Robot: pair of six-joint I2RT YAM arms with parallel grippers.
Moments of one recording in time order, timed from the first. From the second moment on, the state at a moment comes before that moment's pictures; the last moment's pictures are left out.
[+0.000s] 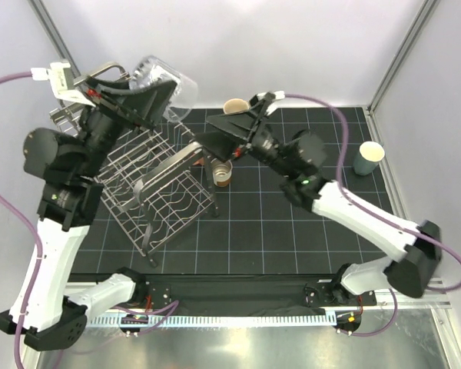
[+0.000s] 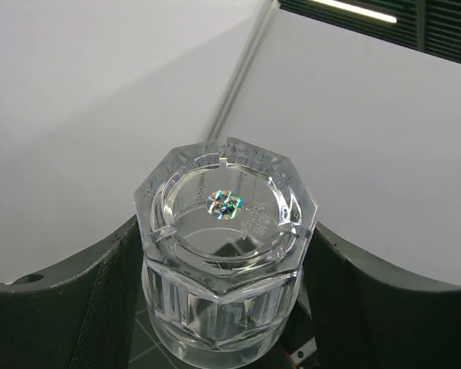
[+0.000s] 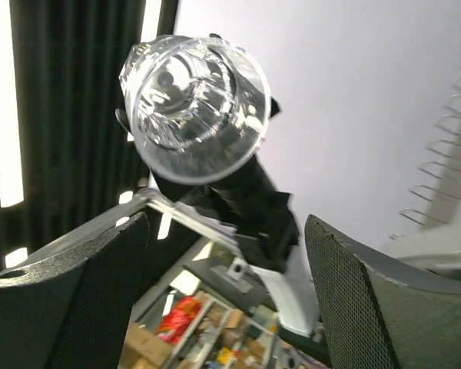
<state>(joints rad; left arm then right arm) -0.40 1.02 1.52 0.07 0.29 -0.68 0.86 1.40 1.24 0.78 -0.29 1.68</state>
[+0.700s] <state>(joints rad) -0.29 1.41 2.00 -0.72 -0.43 -0.16 0.65 1.02 1.67 -0.92 -0.17 0.70</state>
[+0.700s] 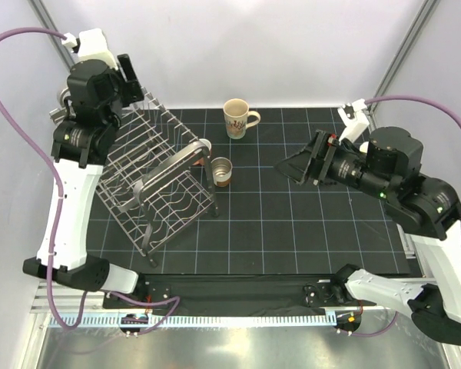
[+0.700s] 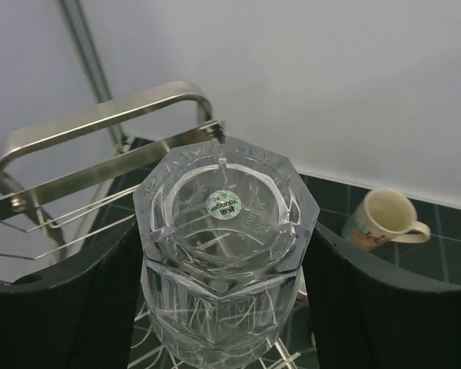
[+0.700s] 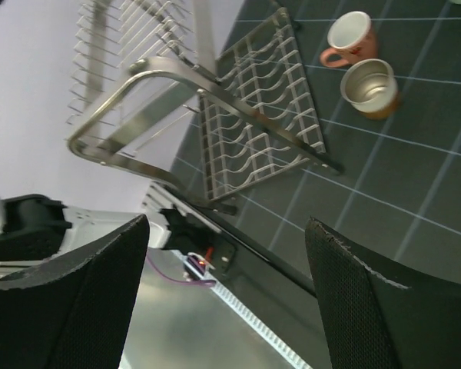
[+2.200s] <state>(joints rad) -0.07 1.42 1.55 -0.20 -0.49 -0.15 0.58 1.04 1.77 -1.11 -0.10 0.47</state>
